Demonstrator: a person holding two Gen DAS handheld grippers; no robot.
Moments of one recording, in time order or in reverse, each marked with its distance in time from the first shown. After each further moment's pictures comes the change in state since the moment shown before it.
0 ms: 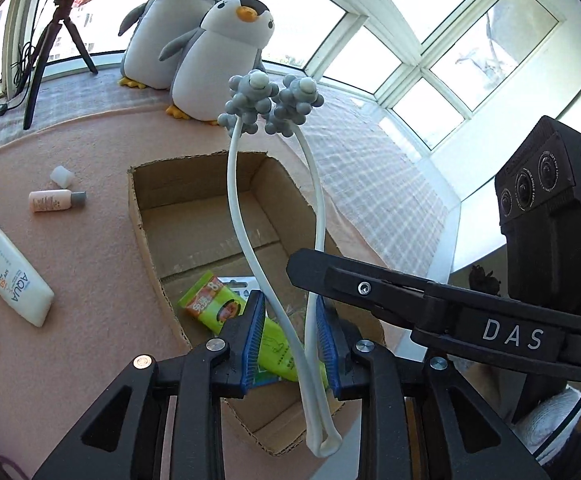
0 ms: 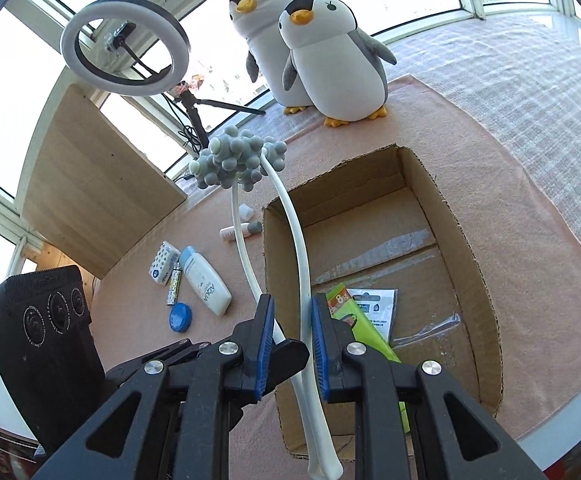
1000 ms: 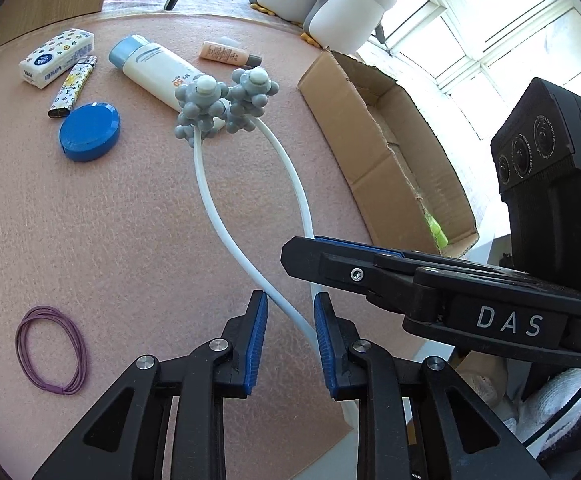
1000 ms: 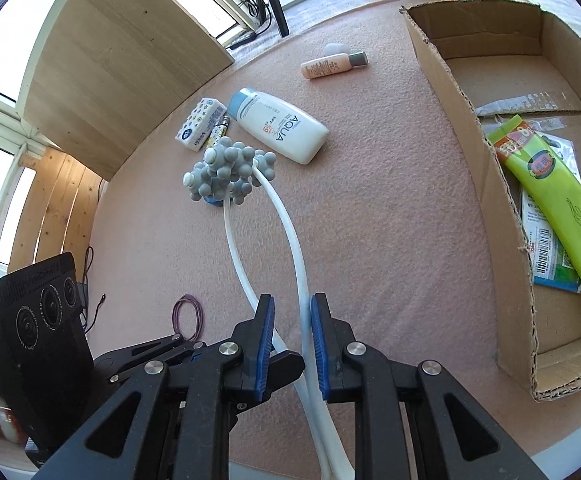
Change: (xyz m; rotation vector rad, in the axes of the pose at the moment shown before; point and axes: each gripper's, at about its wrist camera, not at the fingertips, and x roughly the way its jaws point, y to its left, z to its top) left arm -0.088 0.129 -0.149 -0.162 0.104 0.104; right arm 0.101 0.098 -0.113 -0.104 0.268 0.060
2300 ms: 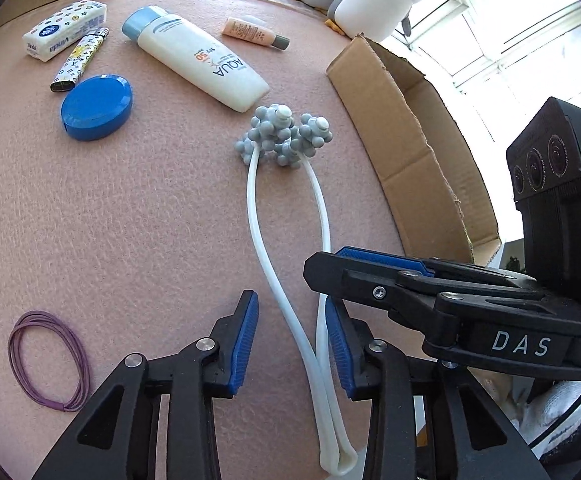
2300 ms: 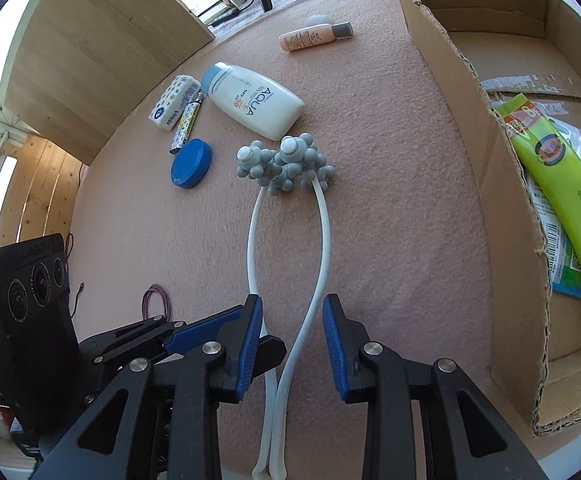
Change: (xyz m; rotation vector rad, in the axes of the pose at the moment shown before) left arm 0.018 0.016 0.010 -0.051 0.054 0.018; right arm 0.032 -0.012 0.001 -0.004 0.083 -0.052
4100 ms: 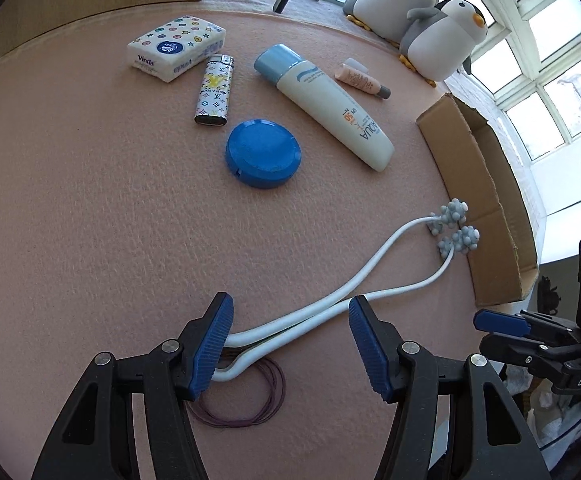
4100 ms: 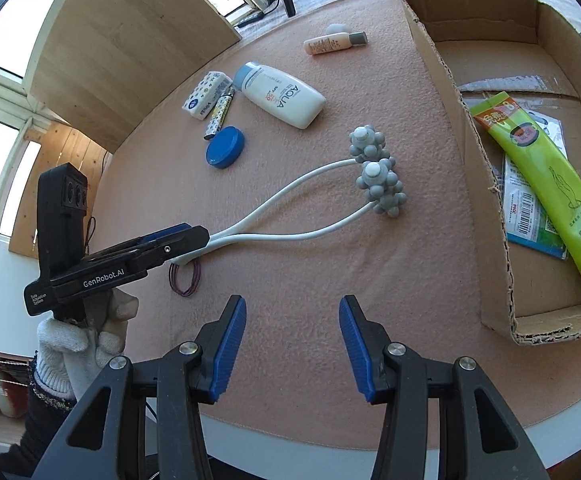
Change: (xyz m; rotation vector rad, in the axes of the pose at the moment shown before) left arm -0.030 0.087 0.042 -0.051 -0.020 0.141; right arm -0.034 0.006 -0.026 -0.045 -0.001 0.047
